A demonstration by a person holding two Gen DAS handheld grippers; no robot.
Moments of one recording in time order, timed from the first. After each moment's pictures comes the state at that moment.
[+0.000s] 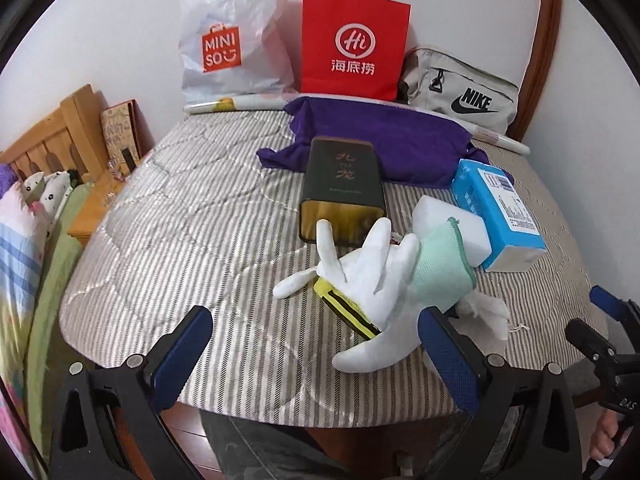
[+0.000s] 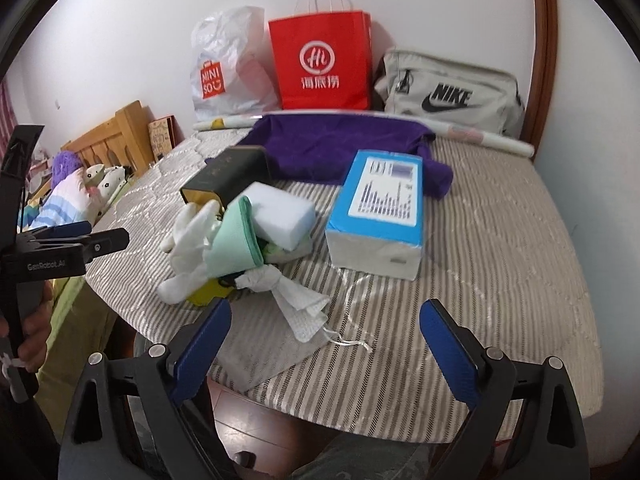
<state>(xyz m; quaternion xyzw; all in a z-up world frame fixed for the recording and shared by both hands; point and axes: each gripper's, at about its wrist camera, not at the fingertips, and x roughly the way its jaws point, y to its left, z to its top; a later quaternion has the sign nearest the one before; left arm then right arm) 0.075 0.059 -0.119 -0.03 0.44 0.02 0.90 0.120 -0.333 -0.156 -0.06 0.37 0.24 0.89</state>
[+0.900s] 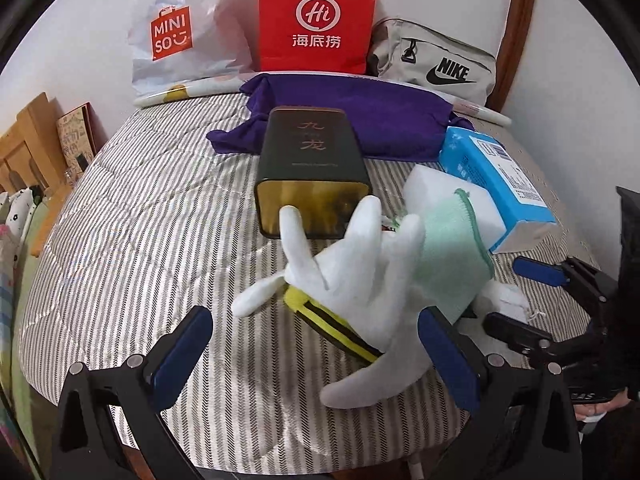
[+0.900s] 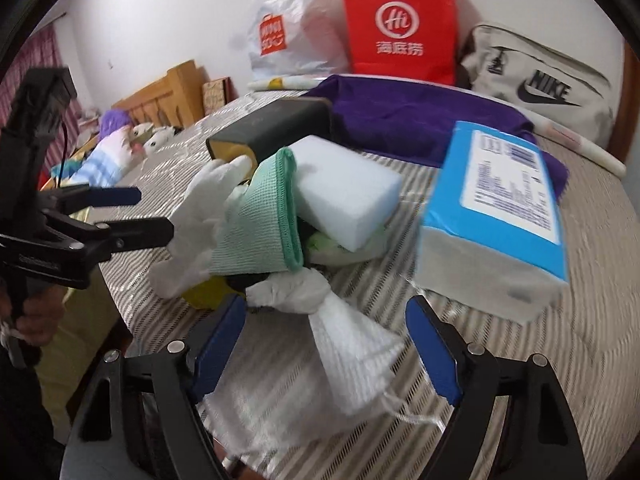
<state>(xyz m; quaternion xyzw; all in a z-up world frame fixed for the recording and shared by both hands) 0.109 0.054 -0.163 -0.02 0.46 -0.05 0.89 0.167 -0.272 -0.222 -0.11 0.38 0.36 0.85</state>
